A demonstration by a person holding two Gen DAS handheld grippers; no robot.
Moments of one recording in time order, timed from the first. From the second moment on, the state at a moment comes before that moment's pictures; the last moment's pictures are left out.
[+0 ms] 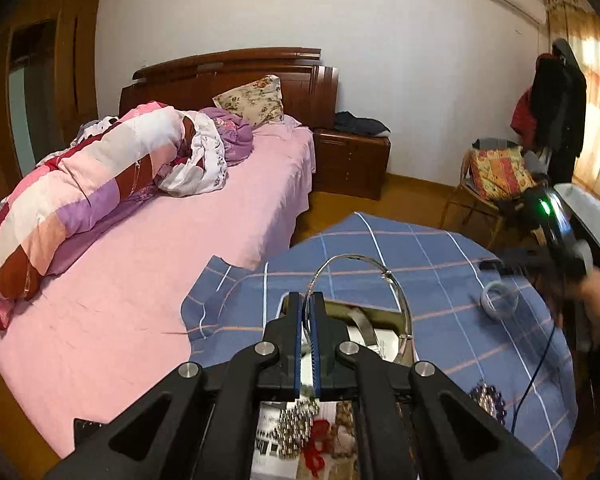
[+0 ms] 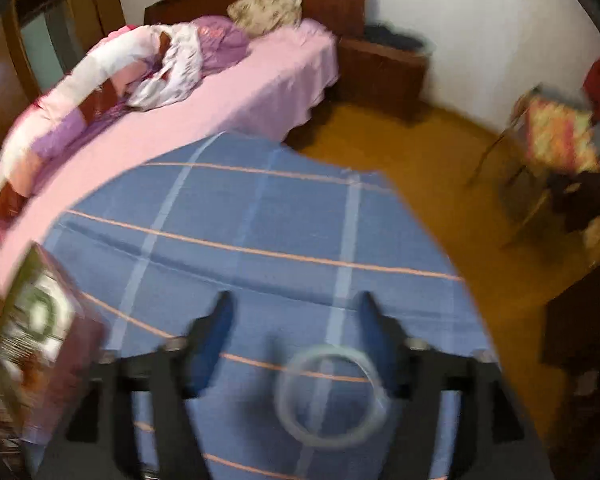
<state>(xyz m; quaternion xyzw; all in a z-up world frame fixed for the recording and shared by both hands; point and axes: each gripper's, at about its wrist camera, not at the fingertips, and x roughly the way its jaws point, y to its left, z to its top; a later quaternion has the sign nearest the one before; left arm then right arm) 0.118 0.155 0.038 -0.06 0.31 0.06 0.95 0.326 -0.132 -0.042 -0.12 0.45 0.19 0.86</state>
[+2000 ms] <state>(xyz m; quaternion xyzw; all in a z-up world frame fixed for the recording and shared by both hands) 0.129 0.169 -0.061 -0.07 0.42 0.05 0.90 0.201 0.064 -0.063 -0.17 0.37 0.40 0.82</state>
